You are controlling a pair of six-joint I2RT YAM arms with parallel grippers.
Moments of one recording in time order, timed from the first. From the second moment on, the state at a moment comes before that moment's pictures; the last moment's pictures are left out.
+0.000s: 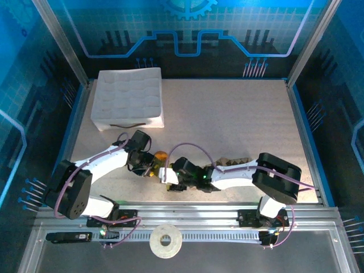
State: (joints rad) left arm -0.39 1.40 0.68 -0.63 0.30 -1.45; right arm 1.17 1.66 0.76 0.14 0.09 -0.42
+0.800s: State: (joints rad) left arm -0.27 1.47 0.71 -0.69 0.43 -1.43; right arm 1.18 1.89 0.96 0.17 0.23 -0.49
